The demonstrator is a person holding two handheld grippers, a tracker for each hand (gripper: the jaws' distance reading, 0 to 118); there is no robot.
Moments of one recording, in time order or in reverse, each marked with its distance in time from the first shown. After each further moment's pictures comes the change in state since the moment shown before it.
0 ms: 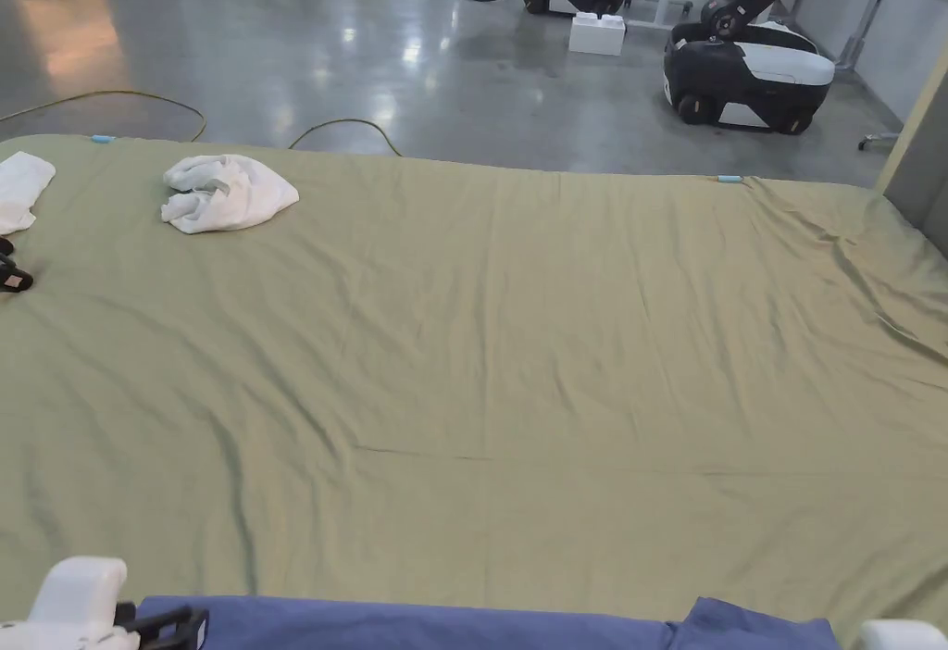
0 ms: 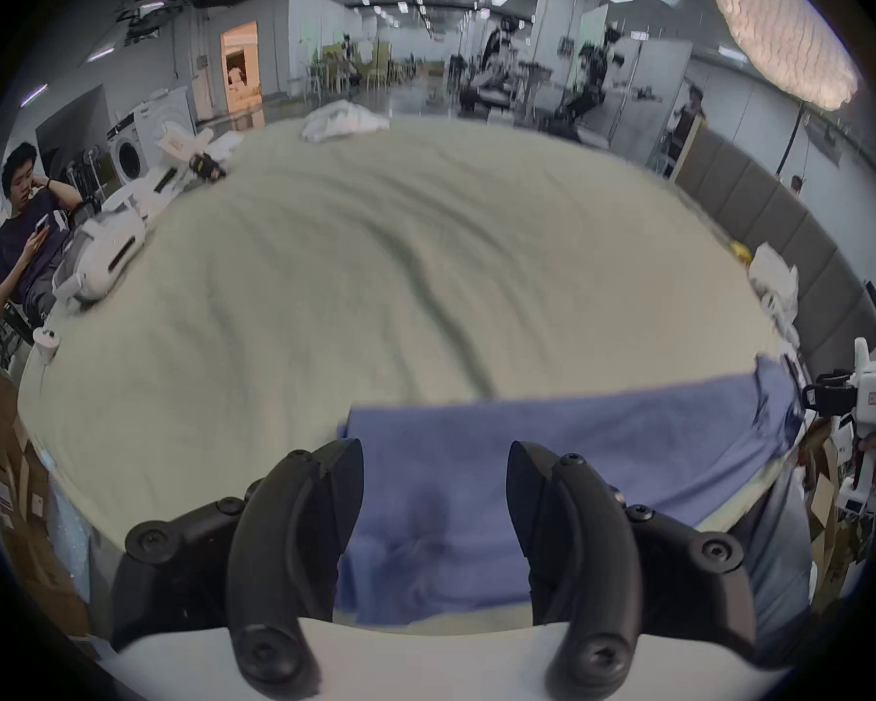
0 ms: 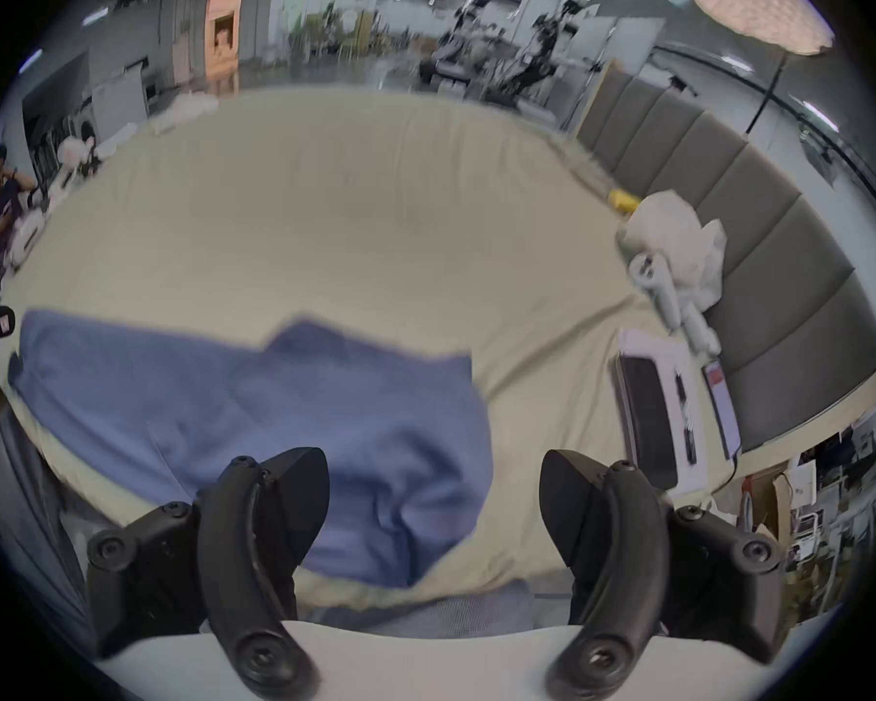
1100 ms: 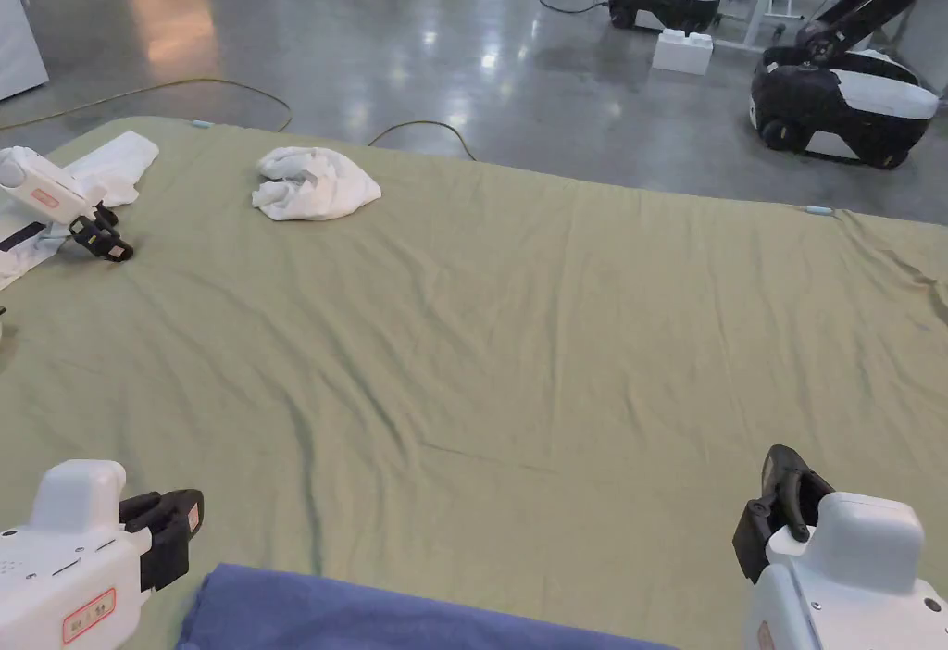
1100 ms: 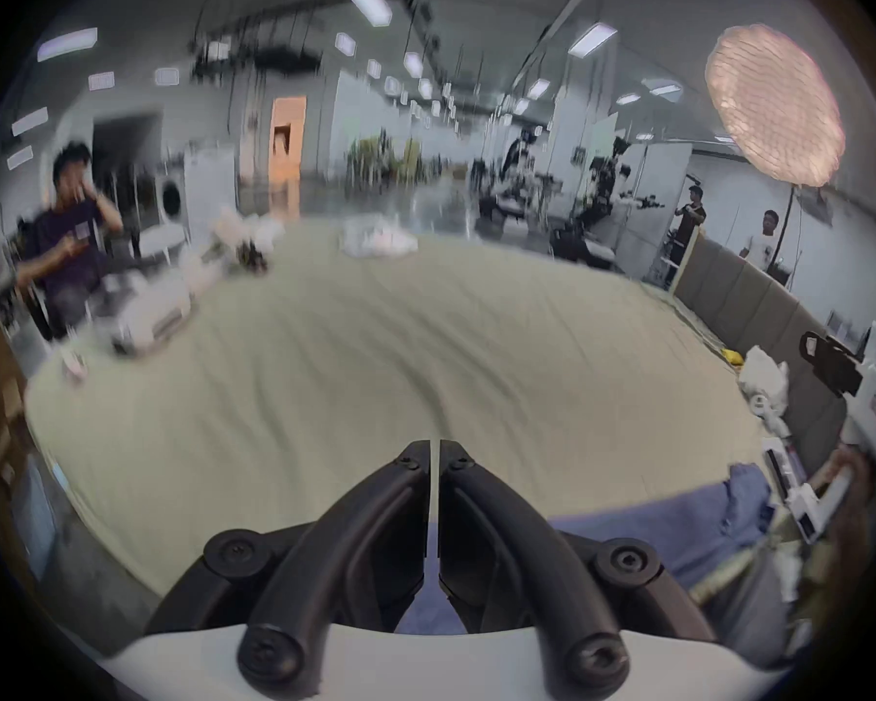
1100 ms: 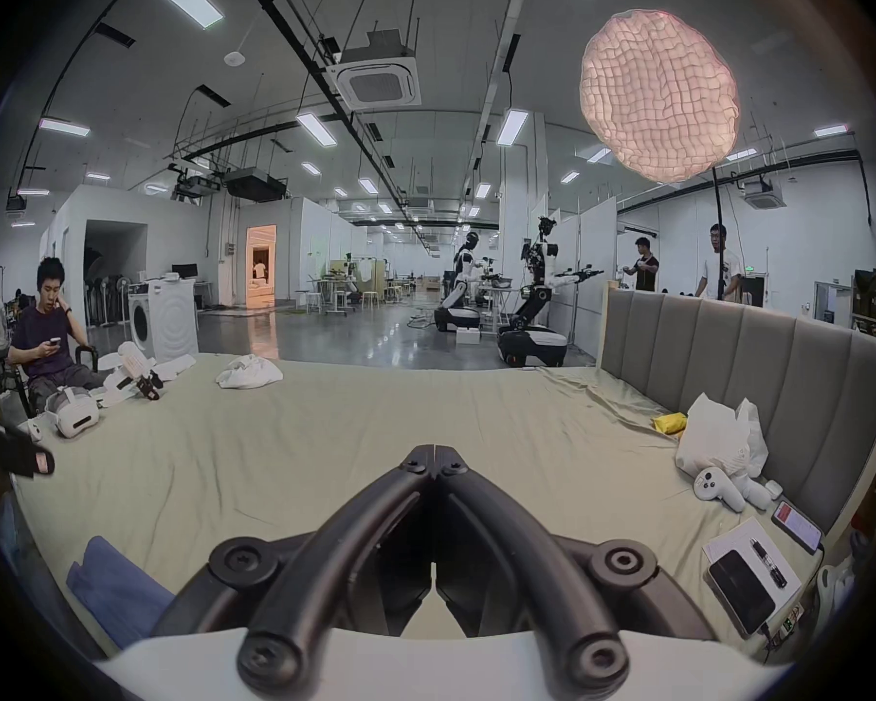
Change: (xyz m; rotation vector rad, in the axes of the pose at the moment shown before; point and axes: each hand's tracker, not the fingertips) left arm -0.051 0.010 0.041 0.163 -0.035 0.153; right arm -0.112 0.072 0.038 0.758 0.116 -0.134
